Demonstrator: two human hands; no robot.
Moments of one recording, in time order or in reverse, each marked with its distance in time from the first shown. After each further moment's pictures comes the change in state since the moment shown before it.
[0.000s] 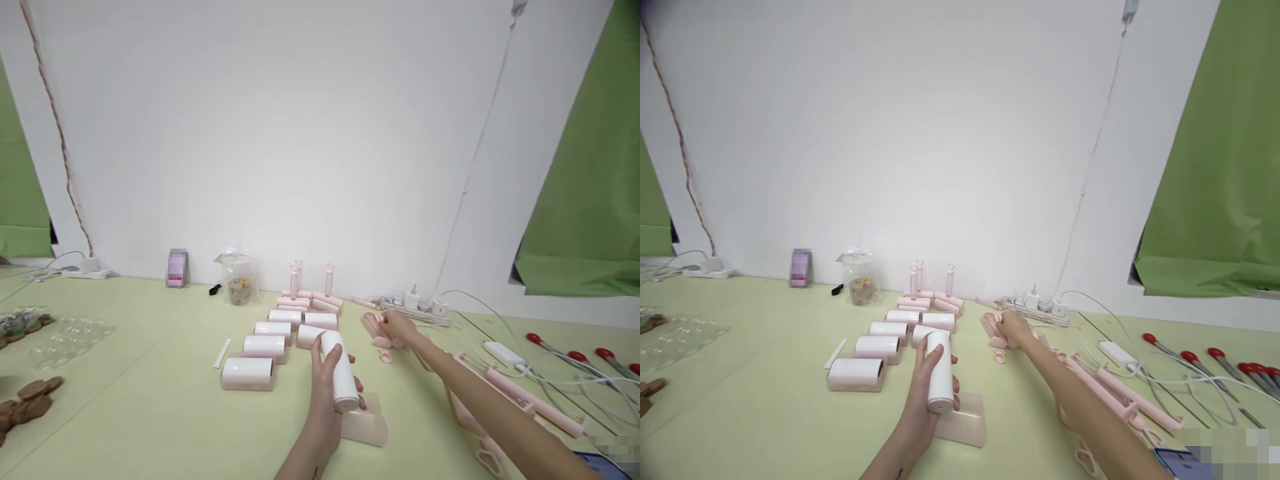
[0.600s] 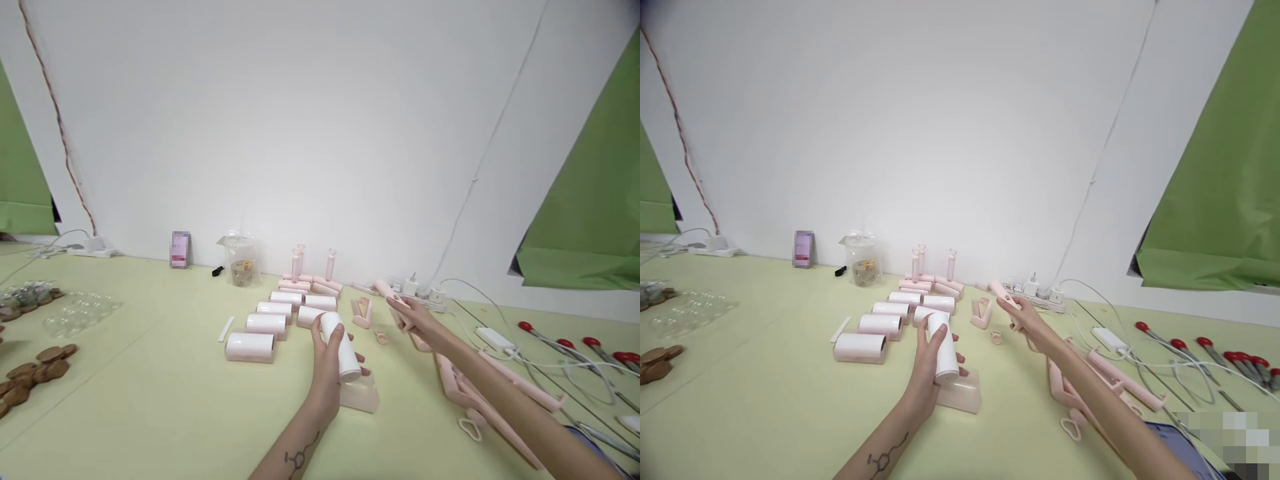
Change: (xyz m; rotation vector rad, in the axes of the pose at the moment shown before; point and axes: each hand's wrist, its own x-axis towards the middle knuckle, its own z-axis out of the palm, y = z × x) left_hand -0.004 -0.004 0.006 0.037 0.038 0.054; right_hand -0.079 -0.006 -0.030 0.713 -0.005 0.020
